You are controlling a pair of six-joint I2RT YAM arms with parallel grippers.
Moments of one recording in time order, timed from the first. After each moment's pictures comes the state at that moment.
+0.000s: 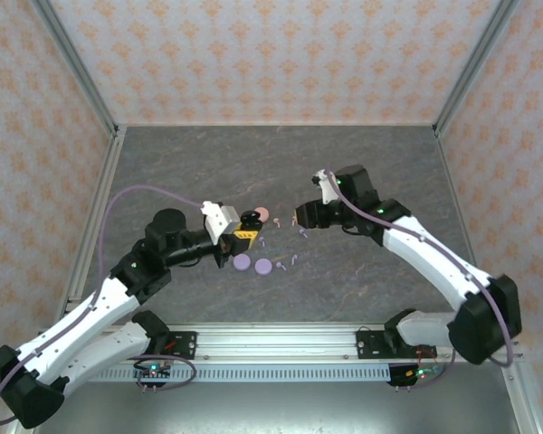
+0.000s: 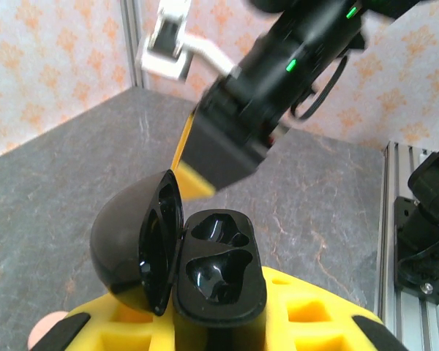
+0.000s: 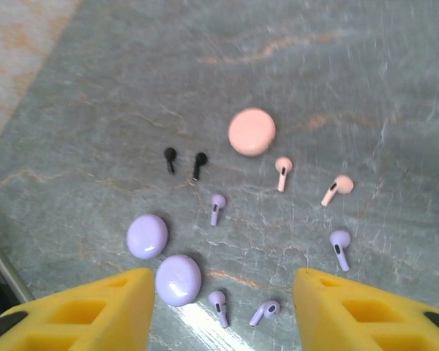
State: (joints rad) left arm -0.61 0.78 0.67 -0.12 0.44 0.06; right arm 0.53 1.30 1.00 -0.49 -0.35 0.27
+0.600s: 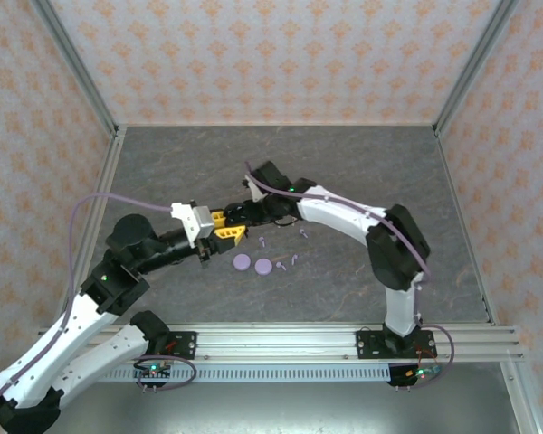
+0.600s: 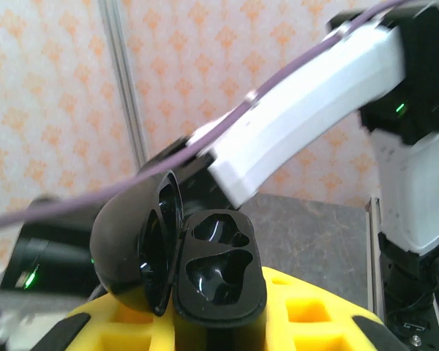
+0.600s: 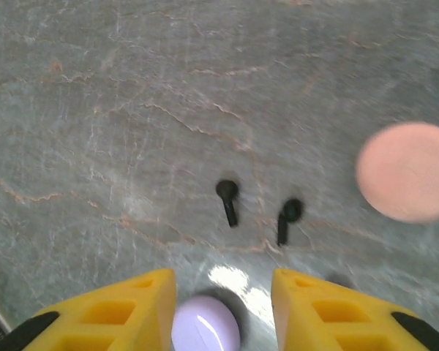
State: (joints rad) left arm -0.61 0.64 0.80 -0.17 0.48 0.09; right arm 0.80 1.95 1.54 -0.55 -0.25 0.45
